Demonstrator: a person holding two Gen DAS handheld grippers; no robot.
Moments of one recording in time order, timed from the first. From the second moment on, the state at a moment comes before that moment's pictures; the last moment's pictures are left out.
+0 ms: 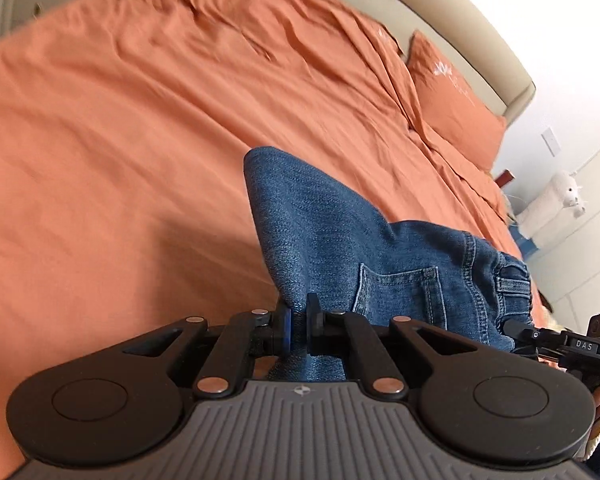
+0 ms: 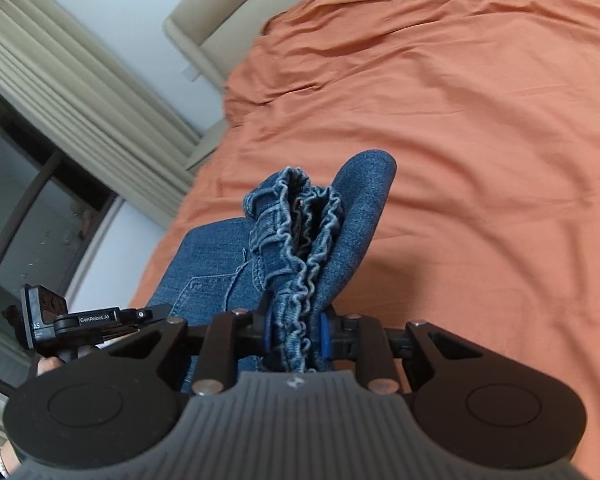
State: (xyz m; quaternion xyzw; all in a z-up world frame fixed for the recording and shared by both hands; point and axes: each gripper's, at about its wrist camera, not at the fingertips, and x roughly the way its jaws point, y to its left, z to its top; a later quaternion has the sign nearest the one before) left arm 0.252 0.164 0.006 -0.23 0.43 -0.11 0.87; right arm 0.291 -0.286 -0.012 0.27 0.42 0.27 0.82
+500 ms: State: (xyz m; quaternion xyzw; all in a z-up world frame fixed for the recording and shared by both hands) left arm 0.263 0.265 -0.023 -0.22 0.43 -0.04 0.87; right arm 0.338 -0.150 -0.054 0.27 0.45 0.32 0.79
